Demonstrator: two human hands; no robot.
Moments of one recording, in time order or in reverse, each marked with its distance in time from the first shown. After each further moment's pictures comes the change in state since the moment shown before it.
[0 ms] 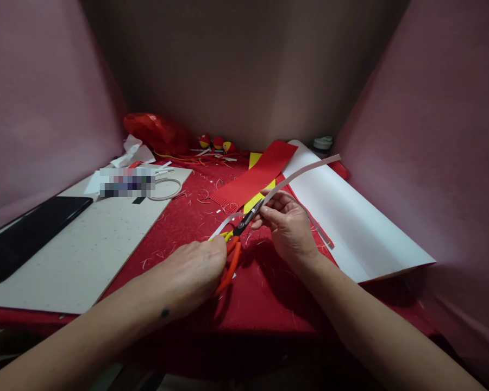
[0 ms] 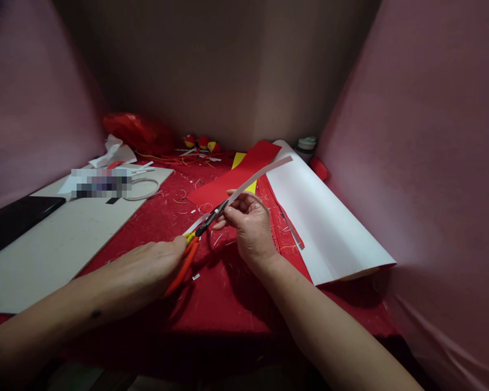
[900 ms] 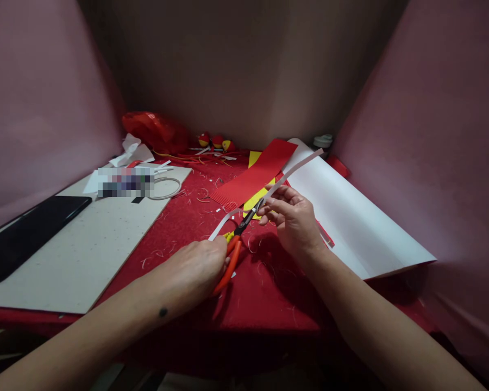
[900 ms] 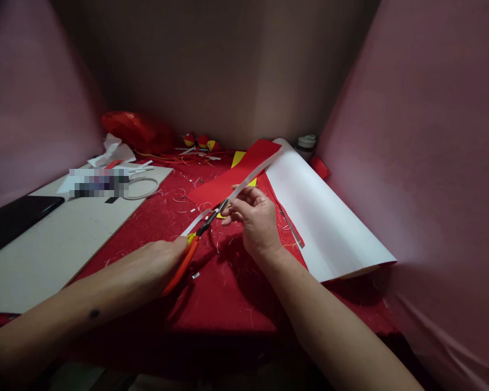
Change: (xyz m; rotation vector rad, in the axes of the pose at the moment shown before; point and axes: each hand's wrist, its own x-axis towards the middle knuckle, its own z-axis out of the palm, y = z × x) left_hand 0.005 -0.003 0.010 -0.058 0.055 0.056; right_hand 0.006 -0.011 -0.005 -0.037 0.047 0.028
